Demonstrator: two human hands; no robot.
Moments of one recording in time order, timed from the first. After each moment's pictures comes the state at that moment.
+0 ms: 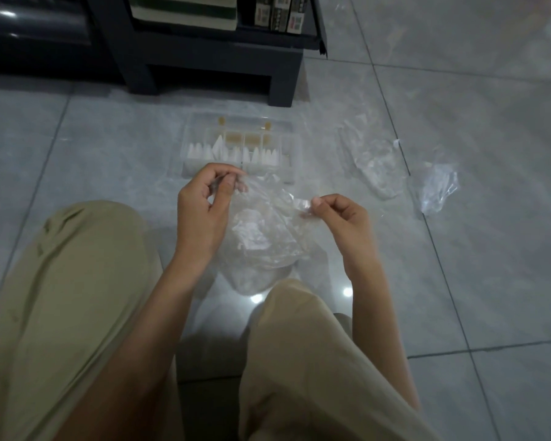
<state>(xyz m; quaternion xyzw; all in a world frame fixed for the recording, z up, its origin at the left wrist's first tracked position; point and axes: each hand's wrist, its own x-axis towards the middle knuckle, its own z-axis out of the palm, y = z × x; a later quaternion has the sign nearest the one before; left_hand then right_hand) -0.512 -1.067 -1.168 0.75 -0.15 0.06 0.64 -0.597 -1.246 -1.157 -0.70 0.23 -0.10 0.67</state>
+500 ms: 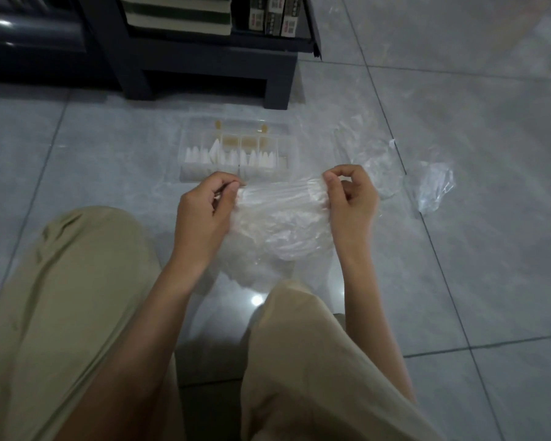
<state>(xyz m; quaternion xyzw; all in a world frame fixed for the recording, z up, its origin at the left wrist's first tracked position) -0.509 -1.062 -1.175 0.81 -0.18 0.05 0.55 -0.571 -1.250 -1.161 -0.76 0.25 -0.29 0.52</state>
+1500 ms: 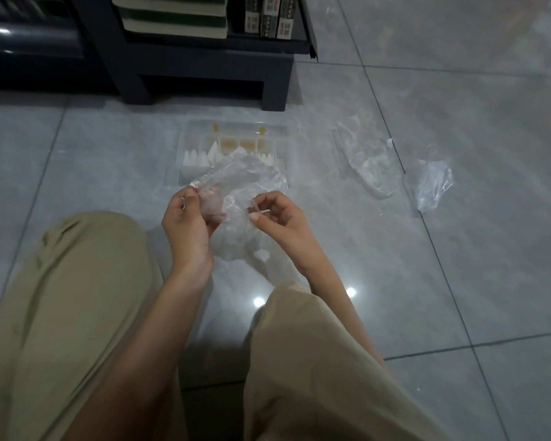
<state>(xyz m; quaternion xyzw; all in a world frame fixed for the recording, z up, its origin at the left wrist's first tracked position) -0.508 -1.073 -1.188 0.58 0.19 -0.03 0.79 -0.564 -1.202 -1.191 -0.67 0.09 -0.03 0.74</state>
